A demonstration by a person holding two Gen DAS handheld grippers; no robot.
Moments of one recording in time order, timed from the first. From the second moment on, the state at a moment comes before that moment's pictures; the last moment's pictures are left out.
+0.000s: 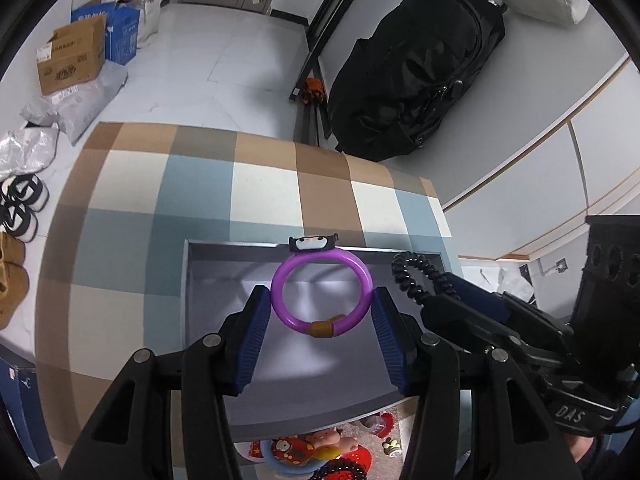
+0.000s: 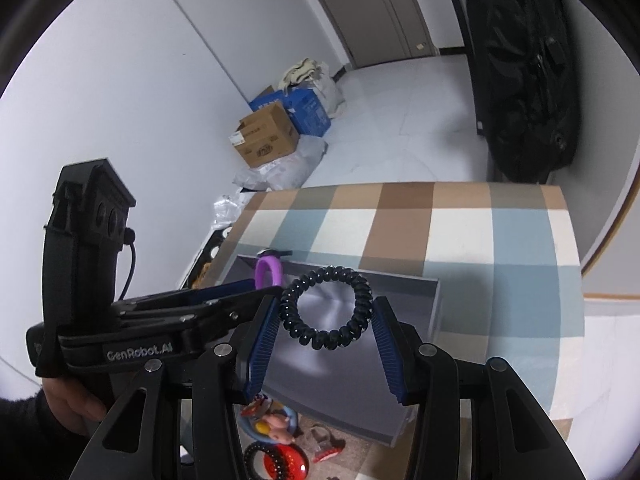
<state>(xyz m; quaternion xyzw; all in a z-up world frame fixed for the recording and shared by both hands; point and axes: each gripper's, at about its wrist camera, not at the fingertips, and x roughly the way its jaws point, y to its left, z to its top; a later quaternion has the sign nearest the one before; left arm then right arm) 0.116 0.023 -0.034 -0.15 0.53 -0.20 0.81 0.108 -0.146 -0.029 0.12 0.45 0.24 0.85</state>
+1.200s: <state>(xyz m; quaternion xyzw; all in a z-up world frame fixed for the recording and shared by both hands) 0.082 0.030 -0.012 -0.11 0.45 -0.10 0.88 0.081 -0.158 -0.012 0.12 0.39 0.21 0.89</state>
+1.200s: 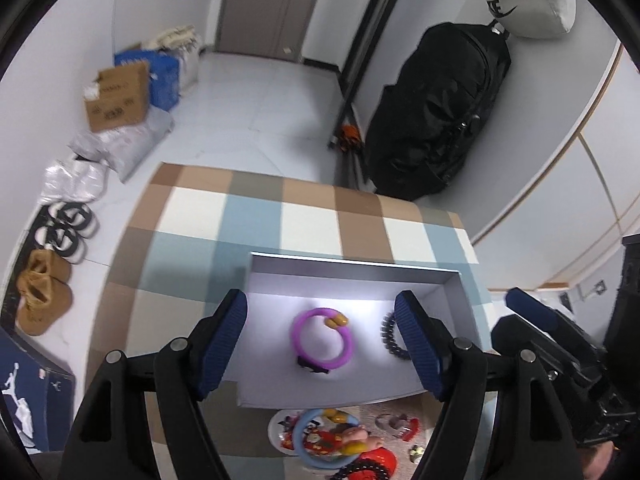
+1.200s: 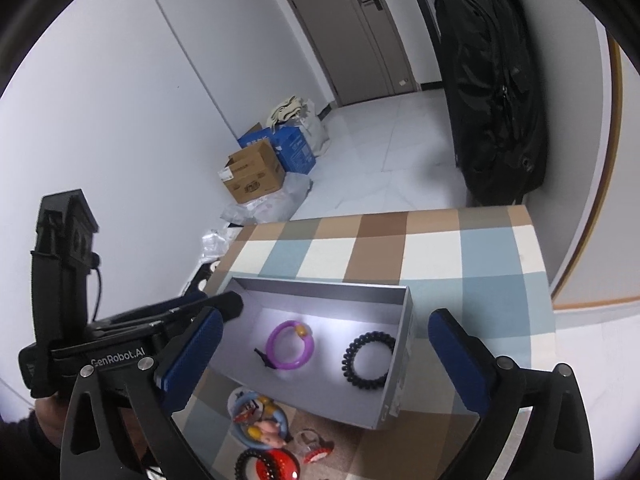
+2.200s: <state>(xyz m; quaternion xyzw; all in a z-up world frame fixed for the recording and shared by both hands) 0.000 0.026 -0.003 -0.06 0.40 -0.07 0.91 -0.002 -0.154 -0.011 -0.02 0.34 0.18 0.92</state>
